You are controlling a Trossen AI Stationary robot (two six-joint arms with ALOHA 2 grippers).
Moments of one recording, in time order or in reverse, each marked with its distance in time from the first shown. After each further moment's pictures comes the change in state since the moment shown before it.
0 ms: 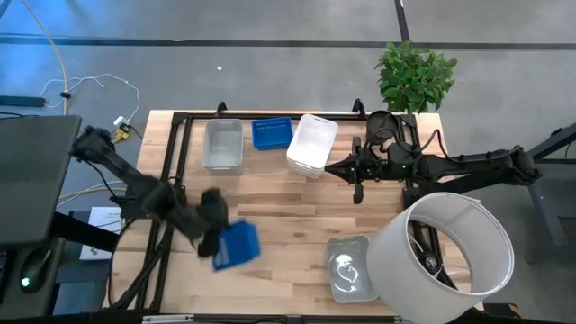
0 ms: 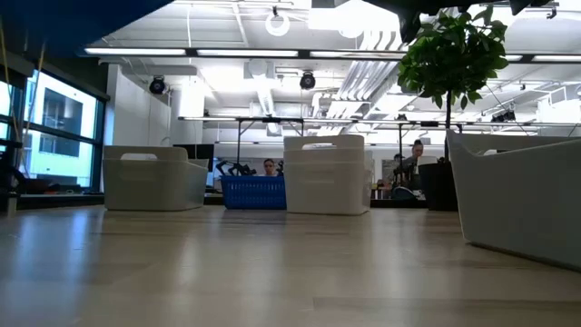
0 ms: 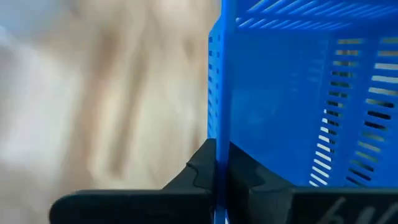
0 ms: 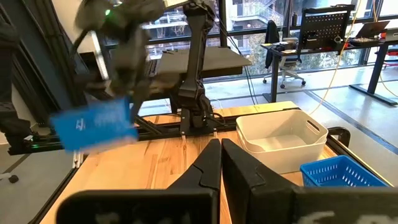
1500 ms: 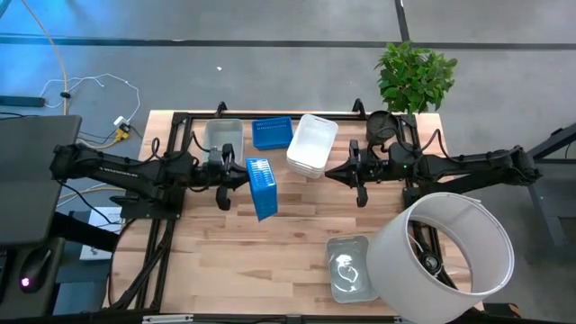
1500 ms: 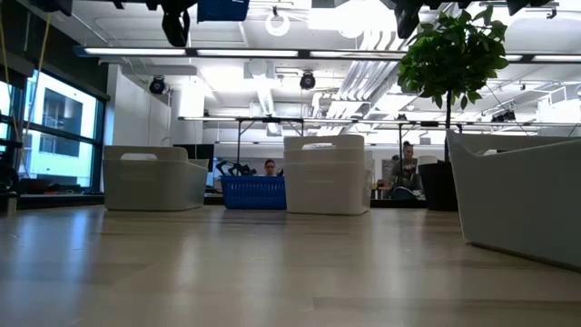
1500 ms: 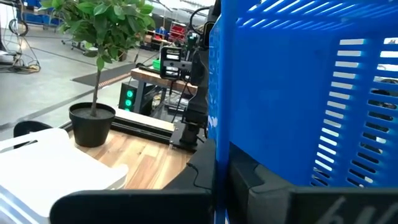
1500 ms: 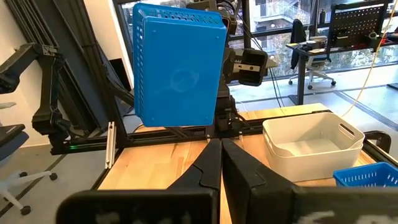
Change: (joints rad) left arm 0.522 -0.234 -0.469 1.189 0.208 0.395; right arm 0.000 0.000 0.000 0.025 -0.105 0.045
